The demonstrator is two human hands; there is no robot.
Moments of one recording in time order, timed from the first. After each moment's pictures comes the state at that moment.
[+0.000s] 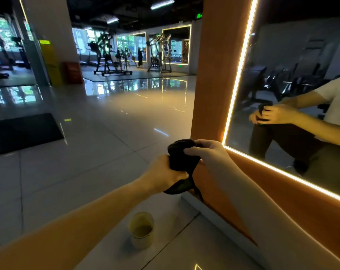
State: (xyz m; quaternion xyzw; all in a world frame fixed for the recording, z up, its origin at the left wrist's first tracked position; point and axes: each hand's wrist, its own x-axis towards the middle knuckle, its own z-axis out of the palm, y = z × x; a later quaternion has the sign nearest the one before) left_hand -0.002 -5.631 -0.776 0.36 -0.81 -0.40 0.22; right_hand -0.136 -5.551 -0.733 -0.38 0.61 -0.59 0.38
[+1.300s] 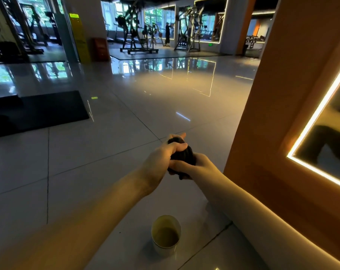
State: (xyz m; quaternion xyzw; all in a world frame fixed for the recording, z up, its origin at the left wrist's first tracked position) left_hand 0.049 -5.757 -0.799 0.33 -0.59 -0.65 0.34; right_hand -0.082 -5.700 -0.811 -0.51 0.55 -0.45 0.48
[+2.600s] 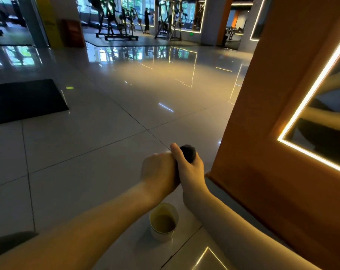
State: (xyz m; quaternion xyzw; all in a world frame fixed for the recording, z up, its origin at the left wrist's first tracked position) left_hand 0.064 -5.749 -0.857 0.41 -0.89 0.04 0.20; right_hand -0.012 -5.704 -0.853 -0.25 0.61 -0.63 0.40
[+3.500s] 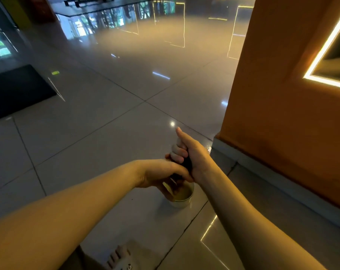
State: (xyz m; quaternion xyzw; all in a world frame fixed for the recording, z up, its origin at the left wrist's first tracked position) left_hand 0.093 -5.788 -0.925 0.35 -0.66 -0.64 -0.19; right_hand -0.025 -5.724 -0.940 -0.14 0.43 -0.63 0.62
